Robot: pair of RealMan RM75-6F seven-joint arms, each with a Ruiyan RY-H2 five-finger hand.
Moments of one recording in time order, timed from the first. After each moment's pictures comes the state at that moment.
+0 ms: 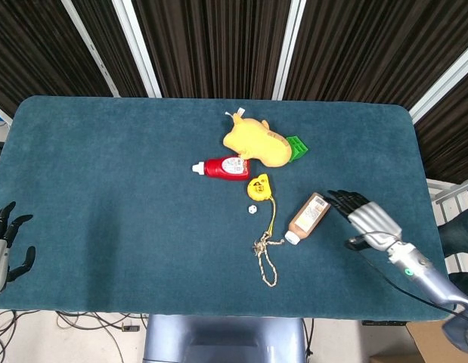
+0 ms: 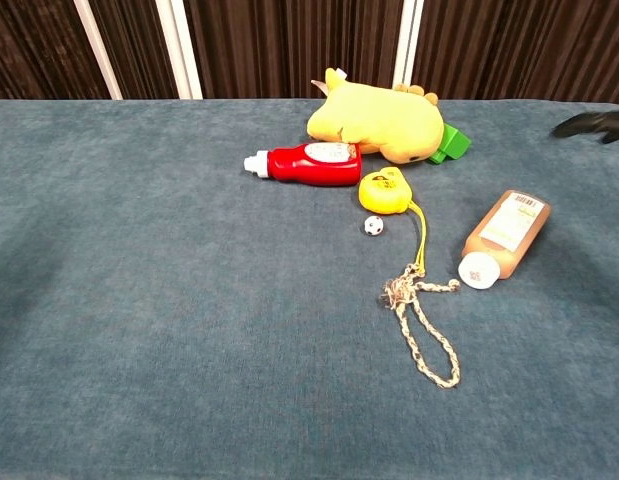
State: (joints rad) left arm -0.07 -1.13 -0.07 -1.69 1.41 1.49 0.07; right arm 0.55 -1.28 0.00 -1.11 -1.81 1.15 0.42
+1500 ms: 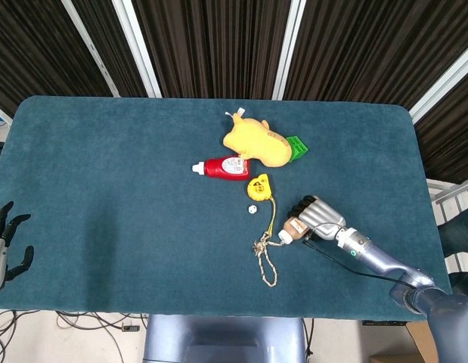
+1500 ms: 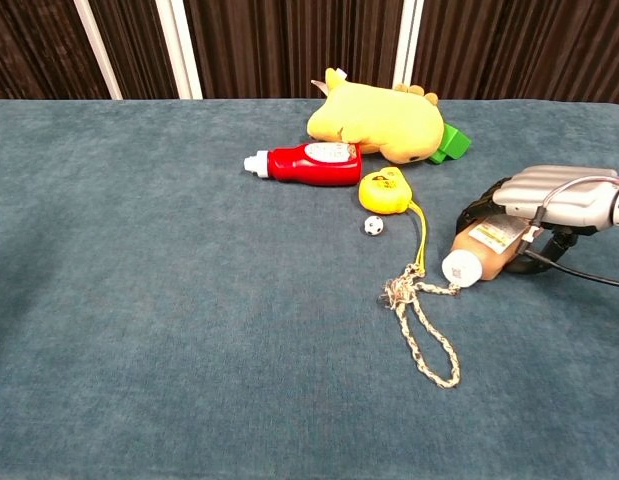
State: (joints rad) left arm -0.07 -1.12 -0.08 -1.70 1.39 1.47 0.07; right arm 0.76 -1.61 -0.13 -0.72 -1.81 1.03 0.46
